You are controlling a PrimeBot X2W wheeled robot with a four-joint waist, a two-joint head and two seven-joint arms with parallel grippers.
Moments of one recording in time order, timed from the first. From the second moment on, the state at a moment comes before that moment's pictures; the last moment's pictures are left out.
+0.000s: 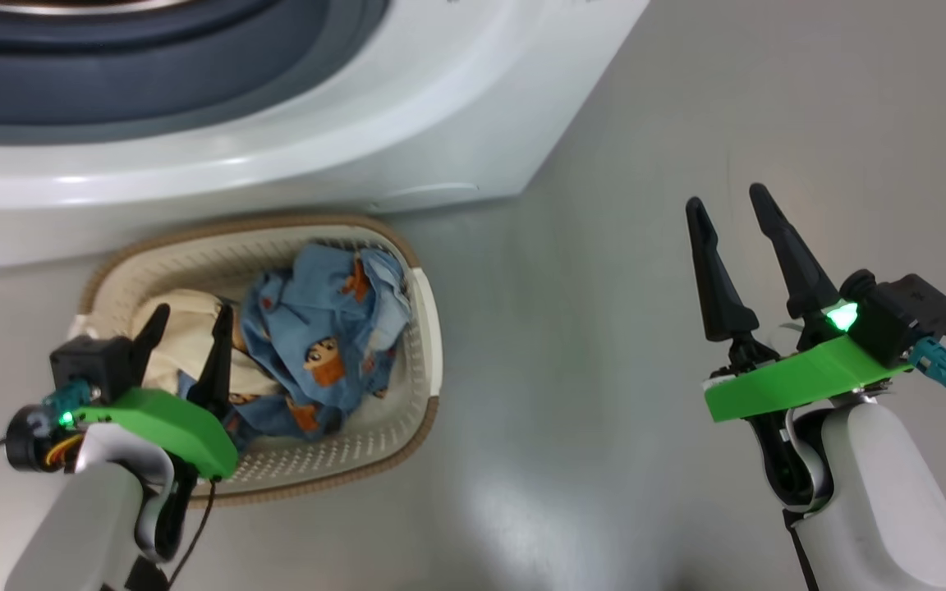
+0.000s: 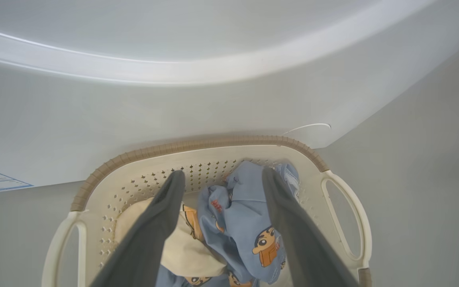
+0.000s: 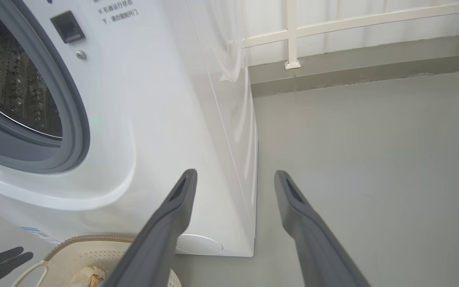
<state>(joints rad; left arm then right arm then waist) -0.51 0.23 -0.32 0.62 -0.48 -0.13 -0.25 -0.41 -0.08 0.09 0.18 0.32 0.13 -0.25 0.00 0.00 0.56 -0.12</state>
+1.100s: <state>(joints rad) -0.94 0.33 -0.77 1.06 -0.73 -0.13 -0.10 -0.50 -0.06 0.15 0.12 0.37 0.13 -0.26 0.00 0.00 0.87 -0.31</state>
